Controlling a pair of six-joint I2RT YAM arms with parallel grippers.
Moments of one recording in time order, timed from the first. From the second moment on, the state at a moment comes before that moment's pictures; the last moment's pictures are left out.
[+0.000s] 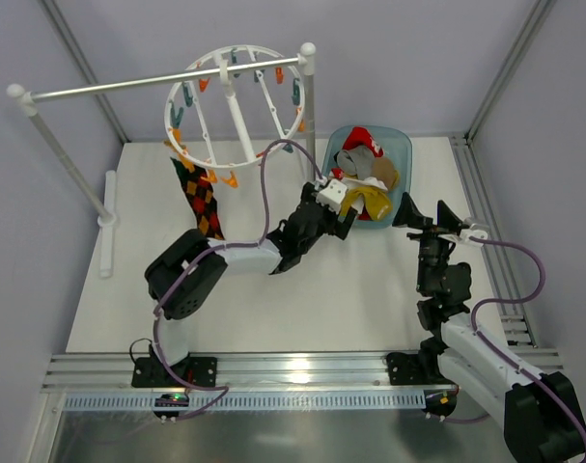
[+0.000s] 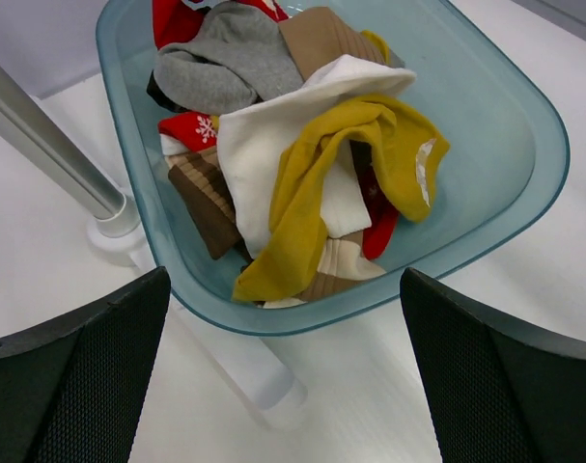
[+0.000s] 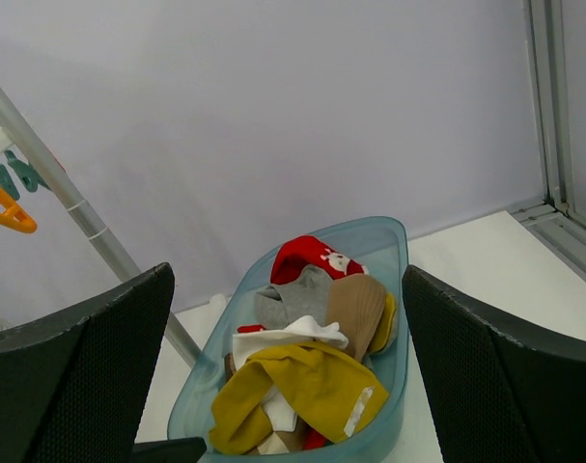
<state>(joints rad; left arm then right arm) -0.90 1.93 1.12 0.64 -0.28 0.01 0.31 0.78 0.18 1.07 0.42 0.23</state>
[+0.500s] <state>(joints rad) -0.89 1.81 0.71 0.89 -0.41 -0.08 0.31 0.79 0.18 1.07 0.42 0.23</state>
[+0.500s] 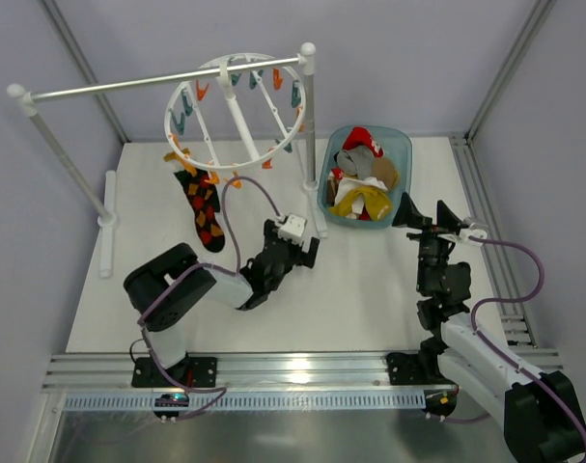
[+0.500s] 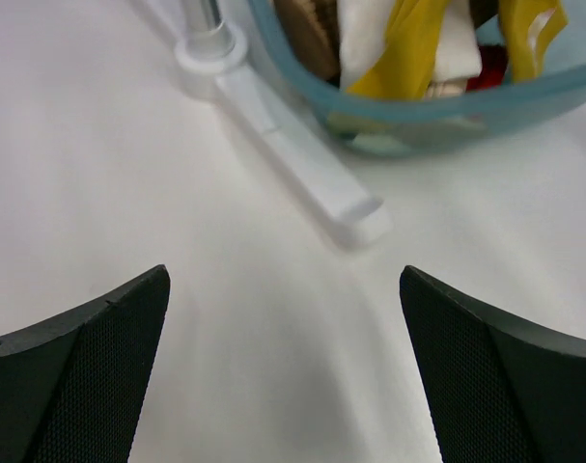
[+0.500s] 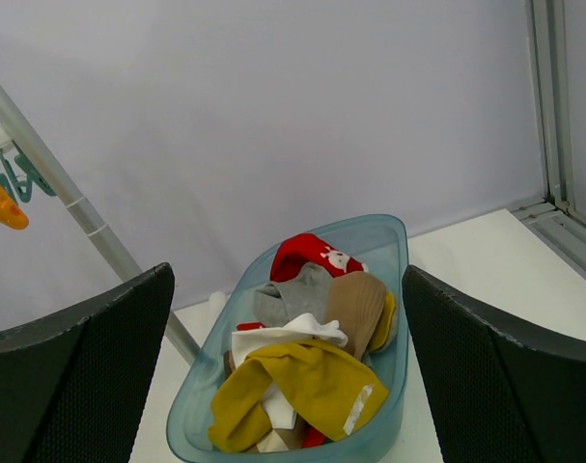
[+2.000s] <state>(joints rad) -0.42 1.61 0.49 0.95 -0.72 -0.30 0.31 0.80 0.18 1.06 0.40 0.24</state>
